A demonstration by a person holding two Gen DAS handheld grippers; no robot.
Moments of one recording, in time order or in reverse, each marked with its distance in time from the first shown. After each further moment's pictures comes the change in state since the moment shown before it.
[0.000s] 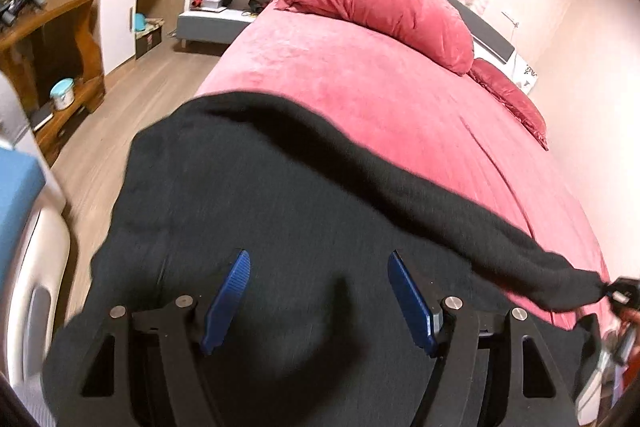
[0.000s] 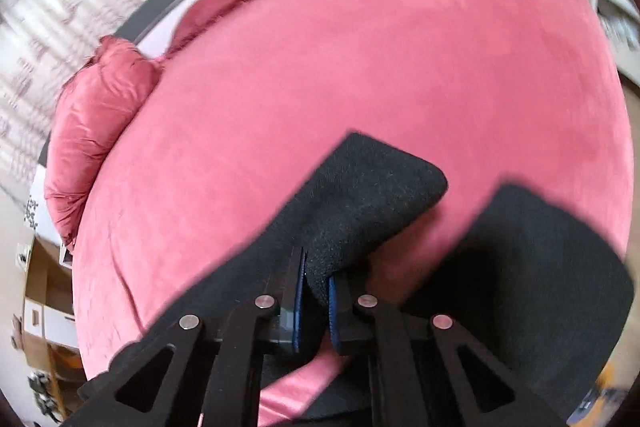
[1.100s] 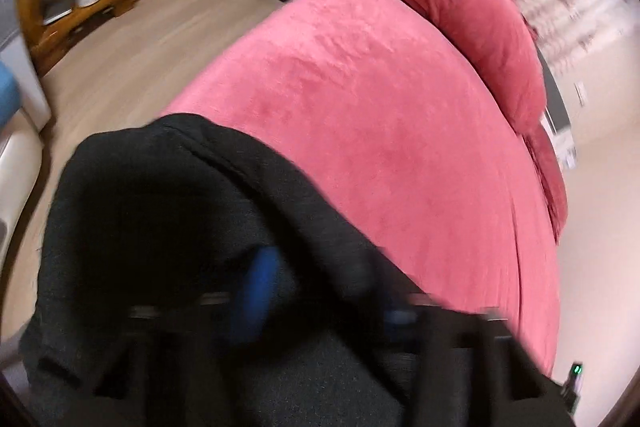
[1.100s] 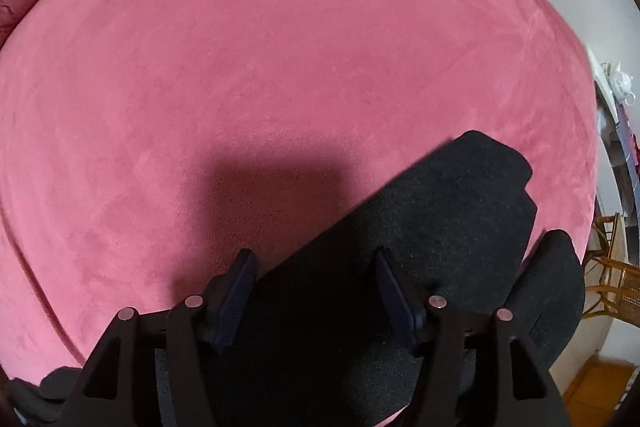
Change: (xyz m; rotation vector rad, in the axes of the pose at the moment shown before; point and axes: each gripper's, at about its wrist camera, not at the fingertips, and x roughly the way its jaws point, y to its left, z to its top) left arm 0.110 0.052 0.092 -0.376 0.160 -0.020; right arm 0.137 0.153 0.010 -0.233 0.337 -0.489
